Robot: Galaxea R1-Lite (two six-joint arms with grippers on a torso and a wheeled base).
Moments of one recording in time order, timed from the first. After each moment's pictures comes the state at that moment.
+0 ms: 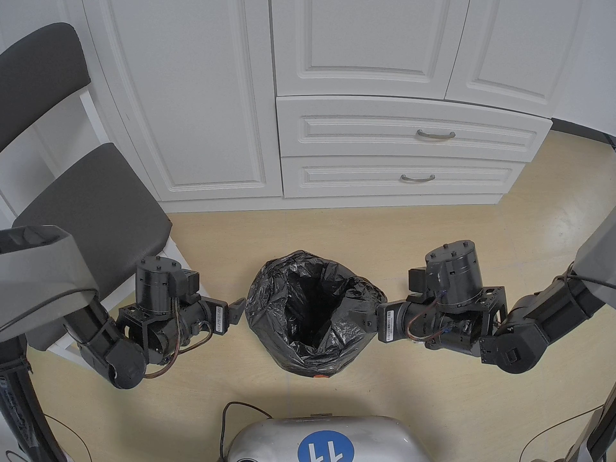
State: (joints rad) left arm -0.39 2.06 -0.57 -1.05 0.12 -0.06; right arm 0.64 1.95 -0.77 -0.65 -0.14 0.31
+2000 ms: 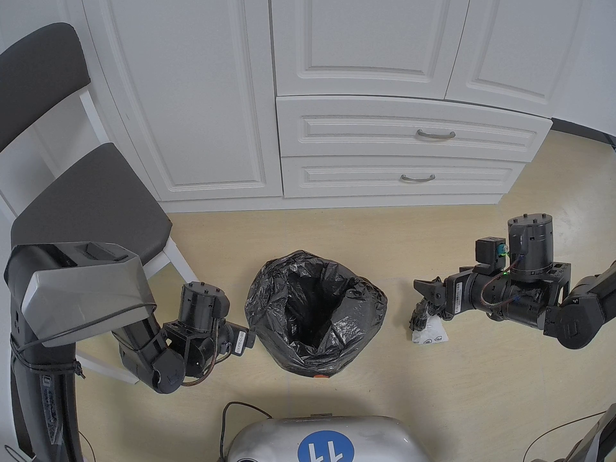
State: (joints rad) left arm -0.45 2.28 -0.69 -0.99 0.28 0.02; right arm 0.43 1.74 -0.65 -0.66 -0.07 0.11
